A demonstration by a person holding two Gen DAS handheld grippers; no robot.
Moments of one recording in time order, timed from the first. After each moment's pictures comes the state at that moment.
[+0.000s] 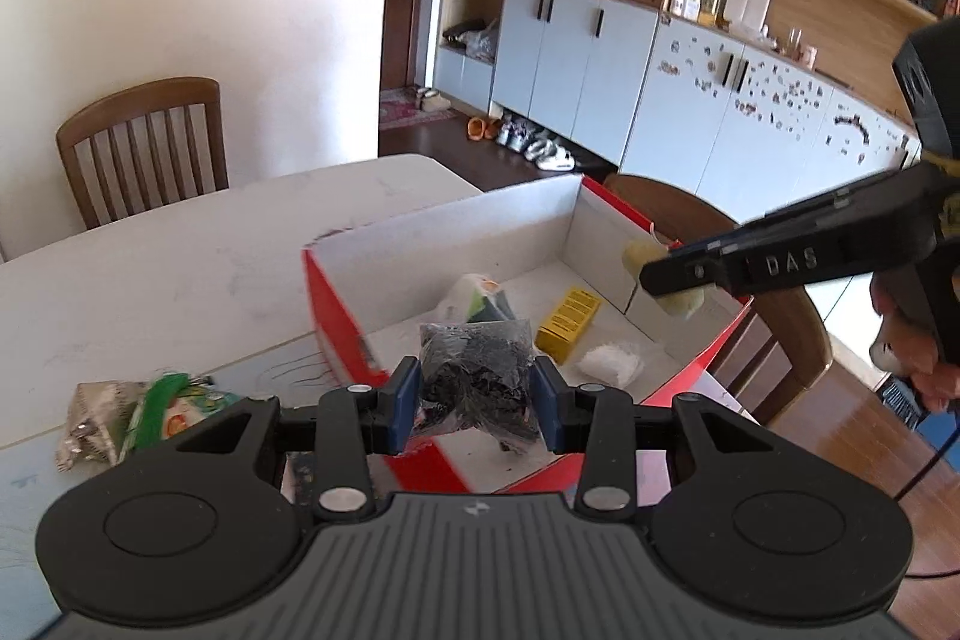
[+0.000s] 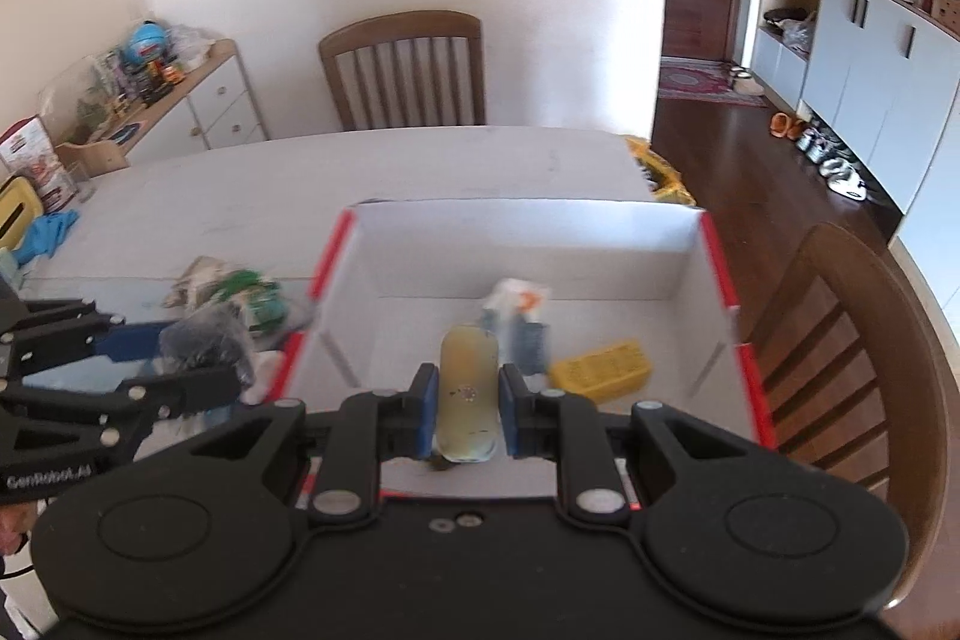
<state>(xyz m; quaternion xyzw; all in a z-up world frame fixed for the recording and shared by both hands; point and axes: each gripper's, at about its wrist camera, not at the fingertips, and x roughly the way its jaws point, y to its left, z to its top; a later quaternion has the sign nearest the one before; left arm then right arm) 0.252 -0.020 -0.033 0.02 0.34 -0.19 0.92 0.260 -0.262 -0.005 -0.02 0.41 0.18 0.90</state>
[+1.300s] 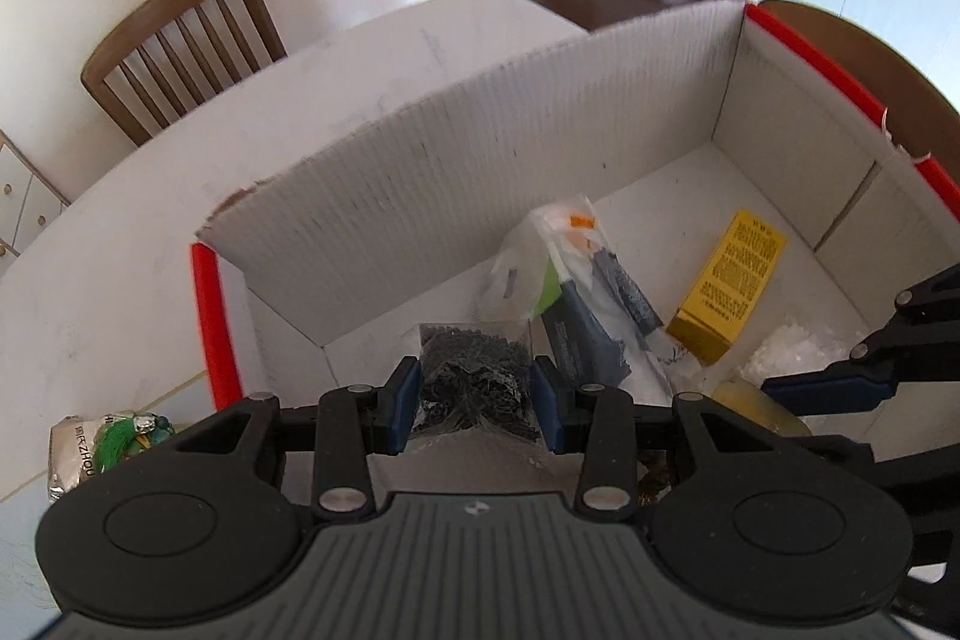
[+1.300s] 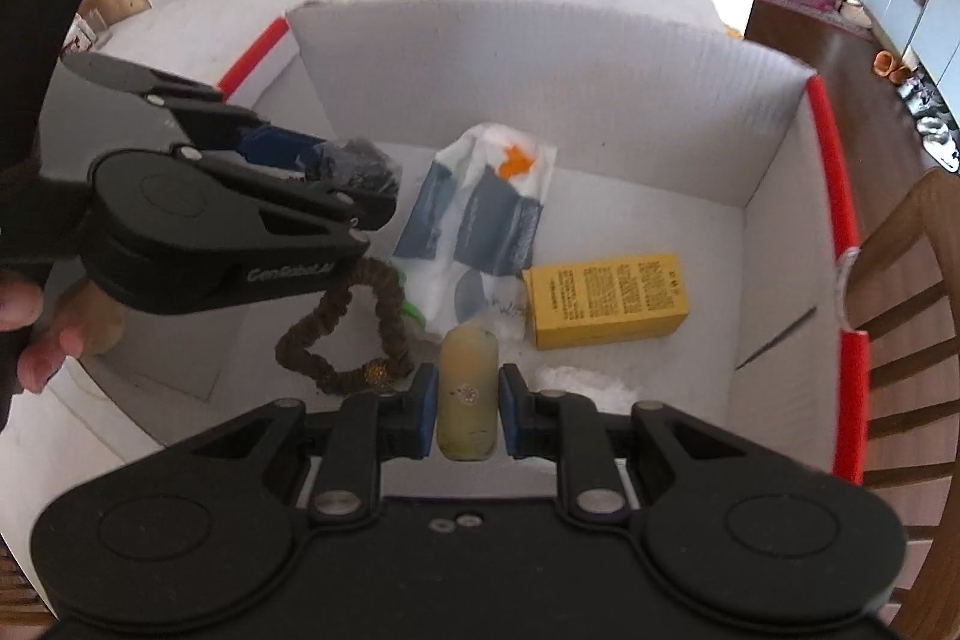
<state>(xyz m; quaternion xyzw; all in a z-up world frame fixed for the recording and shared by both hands) 0.394 -0.106 -0.118 0.13 0.50 -0.07 0.85 0.330 -0.265 -0.106 -0.09 0.53 0.27 0.80</state>
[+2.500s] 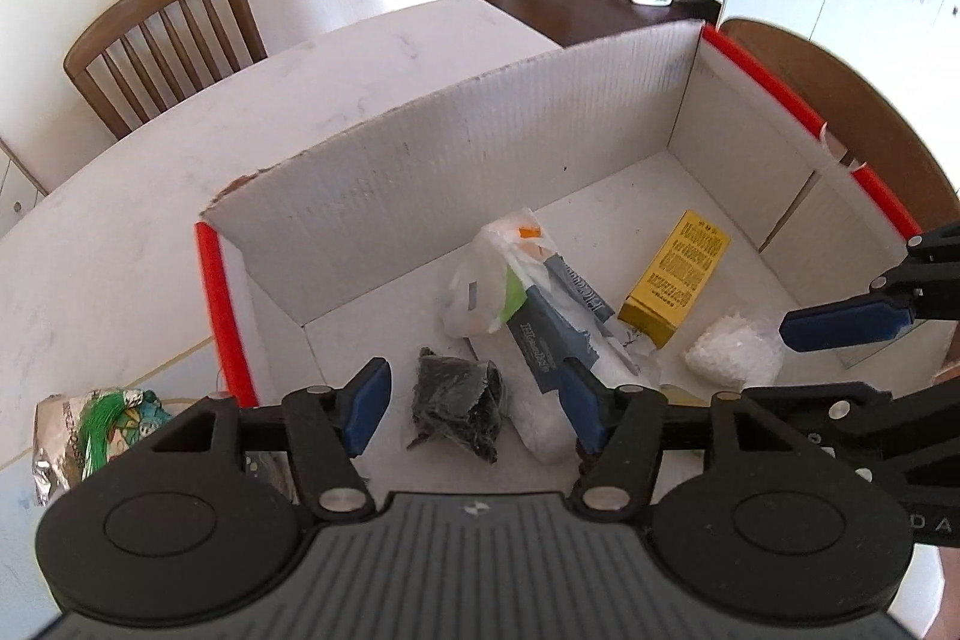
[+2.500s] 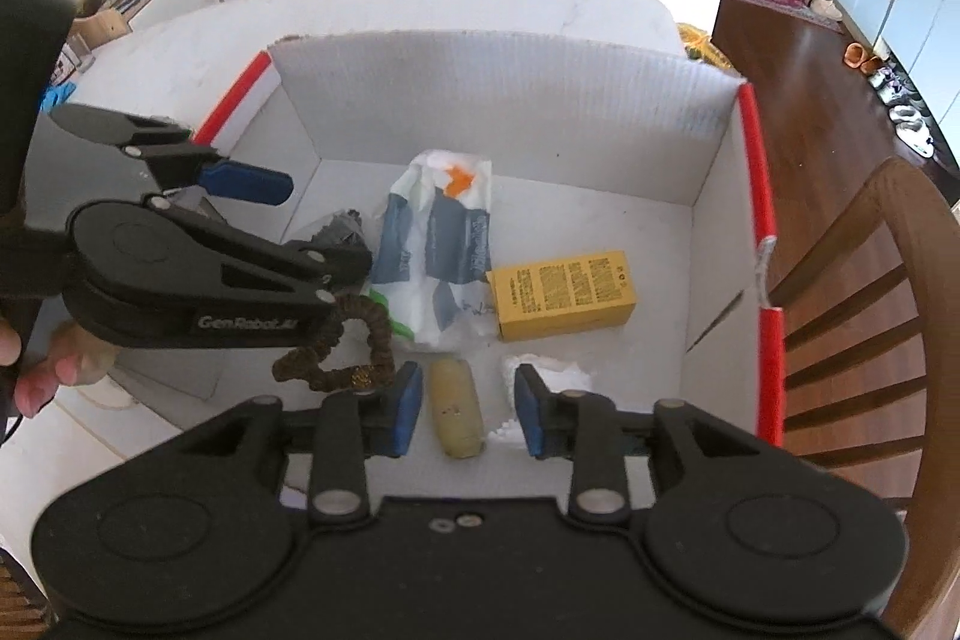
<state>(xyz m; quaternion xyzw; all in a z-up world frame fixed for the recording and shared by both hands) 0.370 -0.100 -0.094 0.10 0.49 -0.09 0.86 0.320 -0.289 -0.073 -0.07 0.51 0.25 0.82</state>
